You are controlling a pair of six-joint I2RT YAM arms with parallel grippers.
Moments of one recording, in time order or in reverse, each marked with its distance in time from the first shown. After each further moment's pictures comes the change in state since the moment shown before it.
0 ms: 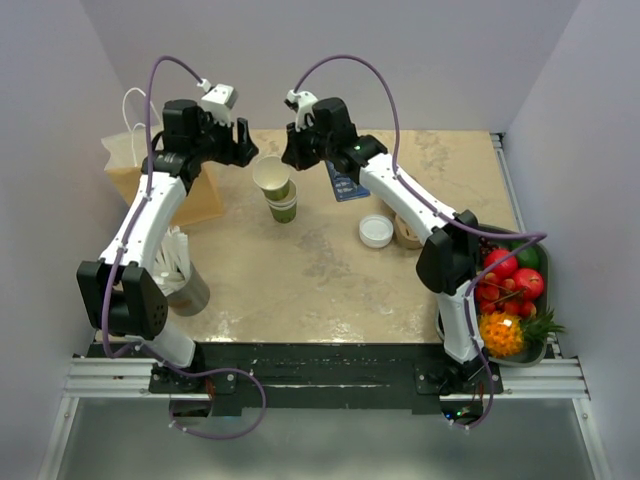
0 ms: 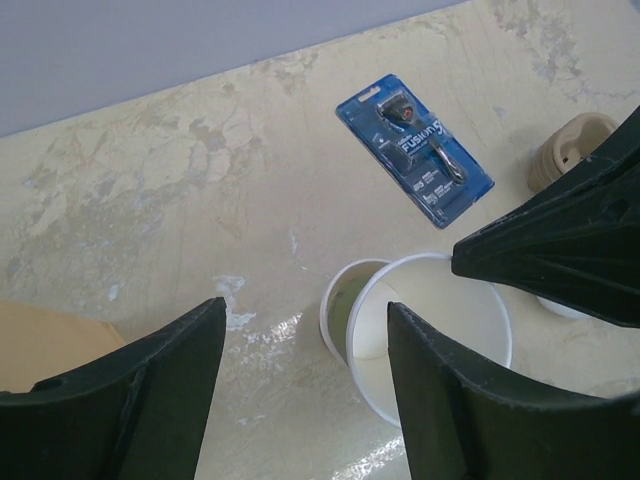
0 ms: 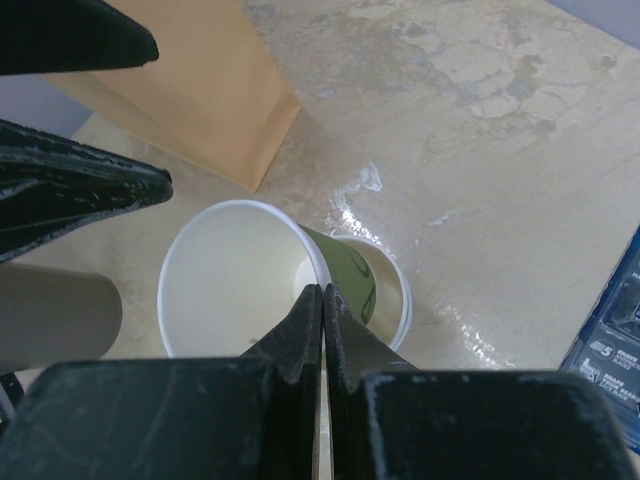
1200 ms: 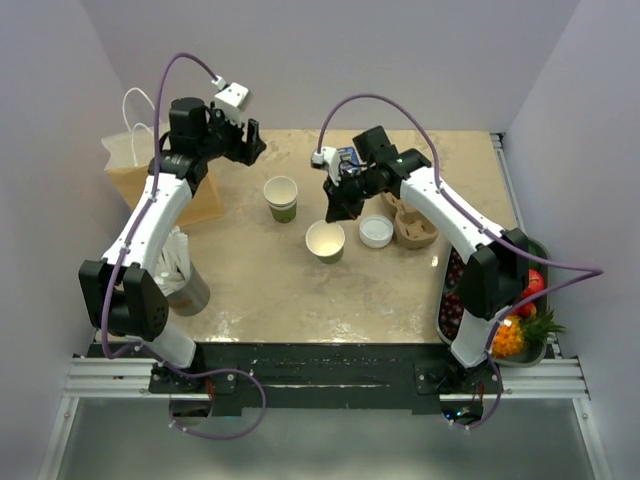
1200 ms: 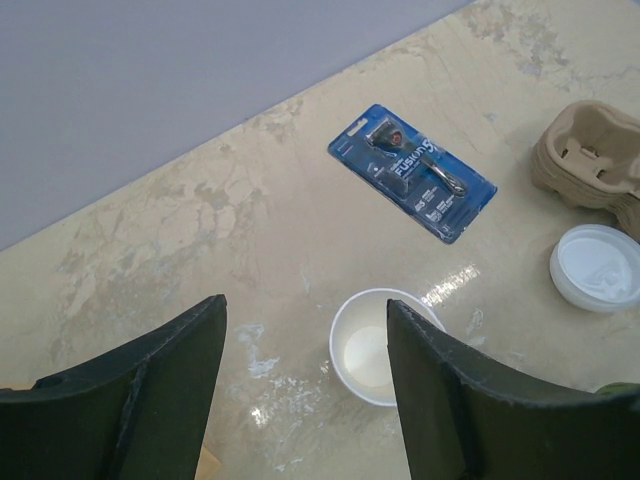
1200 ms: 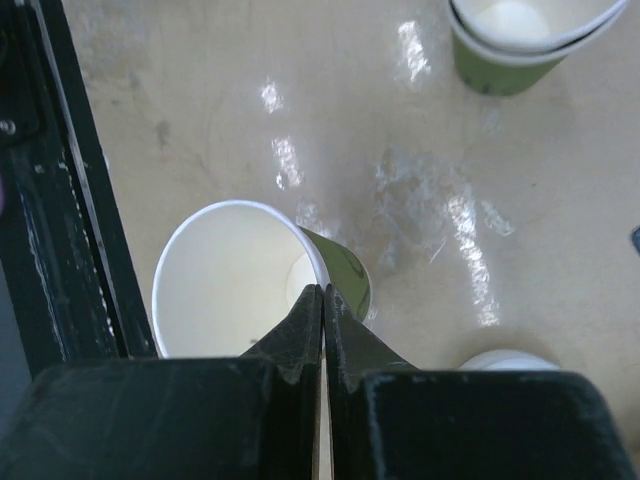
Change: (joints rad) left arm -0.039 -0.003 0.006 0.091 0.025 0.135; right arm -0.106 -0.315 -0.388 -0.406 -0.418 -0.581
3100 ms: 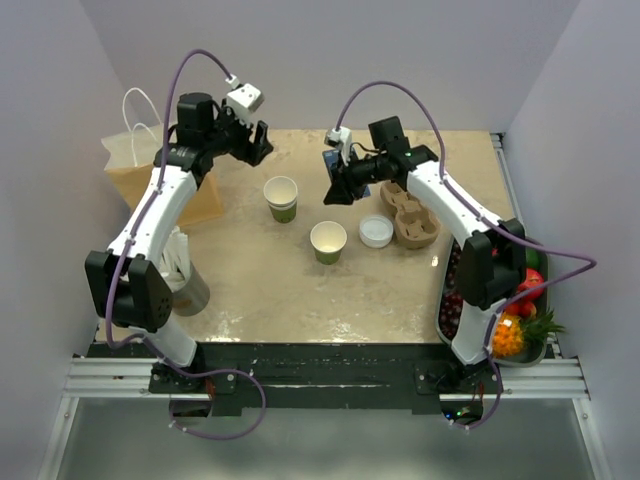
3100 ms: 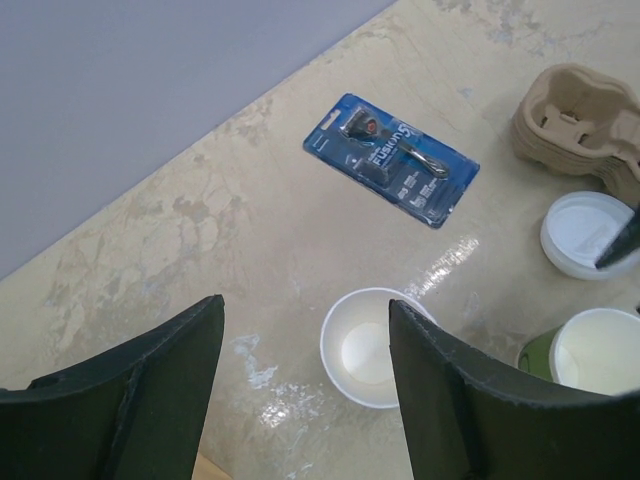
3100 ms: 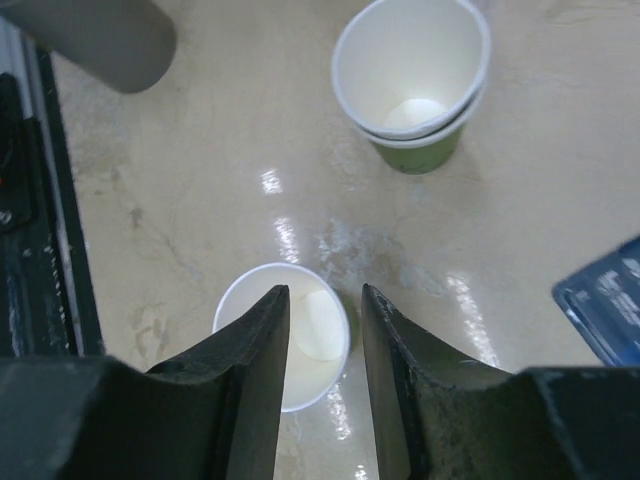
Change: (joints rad) left arm -0.027 0.064 0.080 -0.072 0.048 0.096; right arm -0.104 0.061 -0.045 0.223 -0.163 0.051
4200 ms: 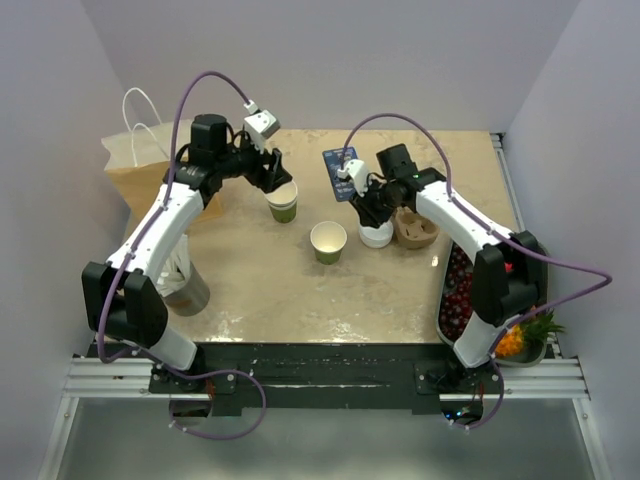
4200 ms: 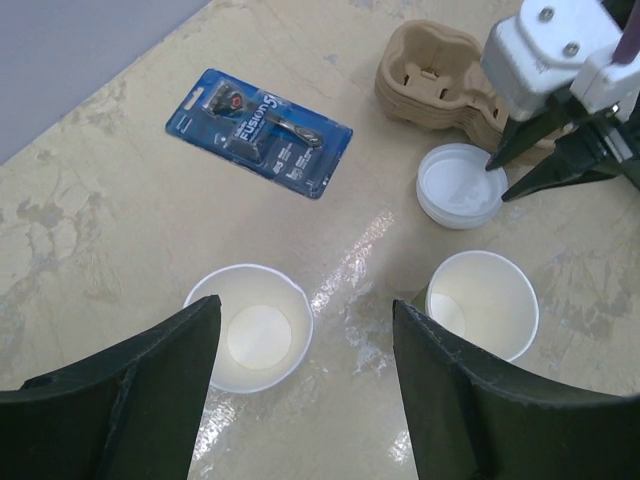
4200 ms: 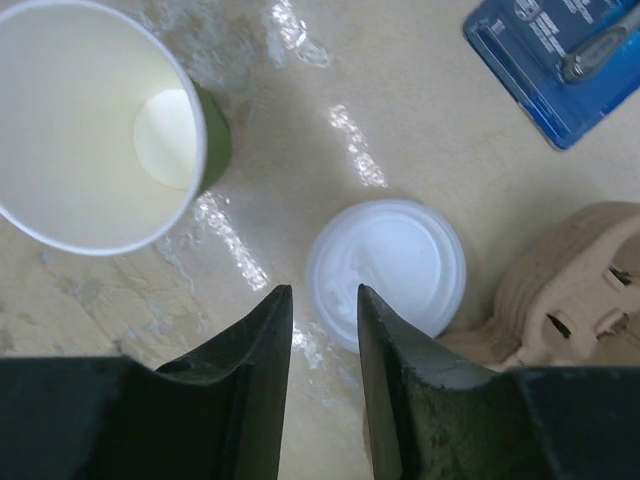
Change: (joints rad) left arm -0.072 -0.092 -0.180 0.010 0.167 -0.024; right arm -0.026 -0.154 -0.282 -0.051 0.486 -0.168
